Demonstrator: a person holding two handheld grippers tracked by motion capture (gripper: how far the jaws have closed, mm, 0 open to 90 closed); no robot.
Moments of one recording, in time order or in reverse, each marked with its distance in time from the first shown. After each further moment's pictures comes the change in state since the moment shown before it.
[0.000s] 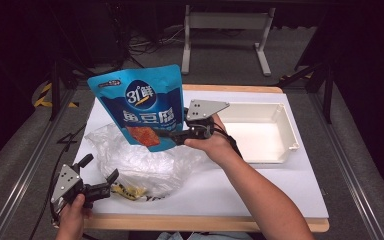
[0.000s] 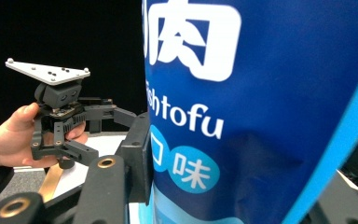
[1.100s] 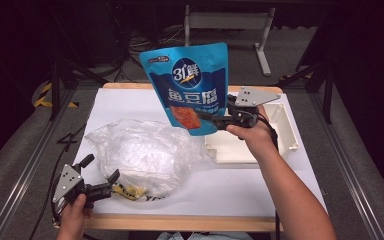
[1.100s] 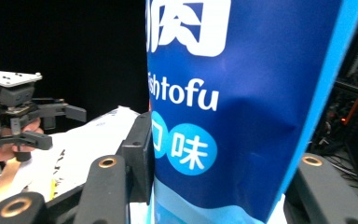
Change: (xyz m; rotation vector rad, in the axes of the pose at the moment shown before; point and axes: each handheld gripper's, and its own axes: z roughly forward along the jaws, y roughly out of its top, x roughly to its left) left arm -0.001 -0.001 0.002 0.008 0.002 0.006; right arm -0.035 -0.001 -0.098 -0.021 -0.189 0.018
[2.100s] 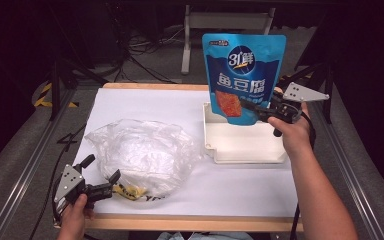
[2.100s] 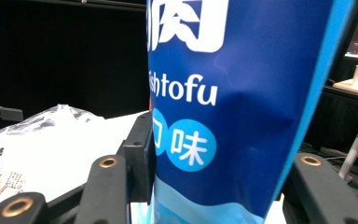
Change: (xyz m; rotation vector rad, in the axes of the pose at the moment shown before) left arm -0.001 -0.001 0.000 0.025 0.002 0.005; right arm -0.052 -0.027 -0.088 -0.029 -0.205 0.068
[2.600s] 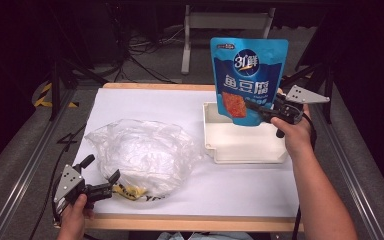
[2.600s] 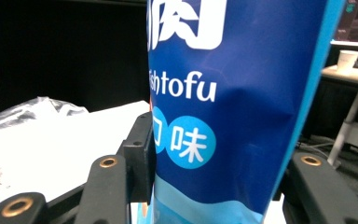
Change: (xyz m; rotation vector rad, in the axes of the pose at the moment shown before) left arm 0.001 0.000 -0.001 -0.002 0.002 -0.002; right arm -0.019 -0.026 -0.003 0.016 -0.045 0.034
